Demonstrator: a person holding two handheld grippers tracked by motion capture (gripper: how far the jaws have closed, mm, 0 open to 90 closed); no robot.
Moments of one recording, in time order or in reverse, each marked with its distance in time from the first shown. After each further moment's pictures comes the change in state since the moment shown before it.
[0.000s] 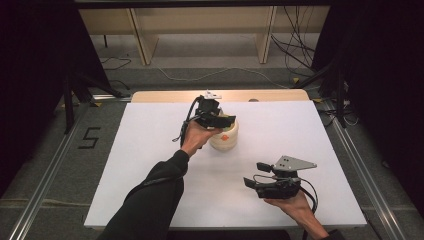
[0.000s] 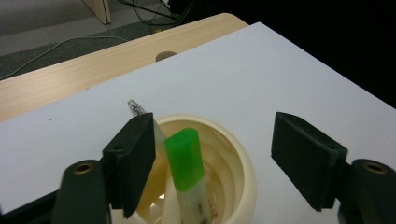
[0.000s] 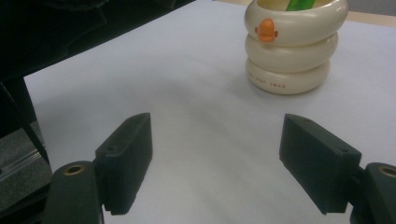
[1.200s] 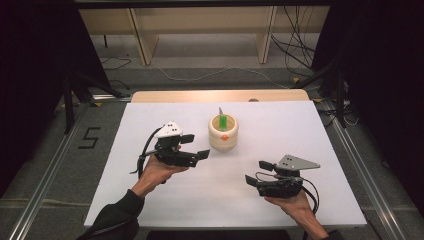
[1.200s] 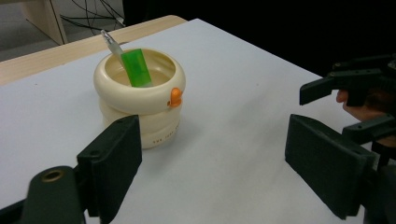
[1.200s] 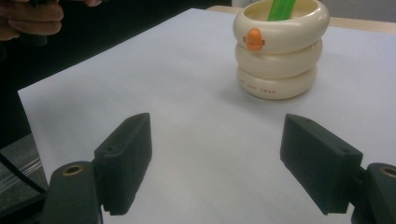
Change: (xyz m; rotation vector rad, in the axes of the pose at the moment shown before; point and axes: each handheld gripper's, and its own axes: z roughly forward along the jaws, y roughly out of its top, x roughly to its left) left arm 0.001 -0.089 -0.122 -0.101 -0.192 0.086; right arm 0.000 0.002 -0.005 -0.022 -0.030 0.039
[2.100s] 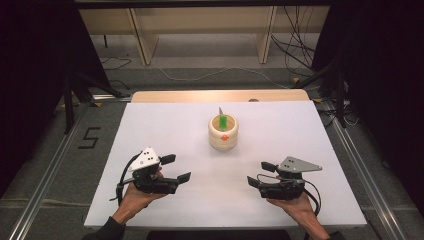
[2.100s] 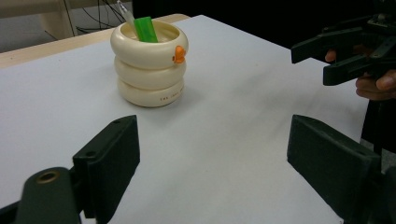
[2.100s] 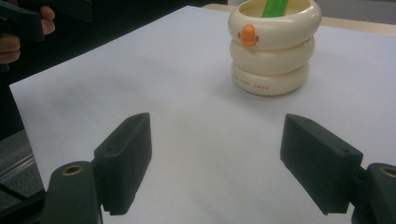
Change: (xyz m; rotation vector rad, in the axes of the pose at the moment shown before) left arm -0.009 -0.060 -0.047 -0.057 0.036 0.018; right arm 0.000 -0.004 -0.005 0.006 -0.022 -0.019
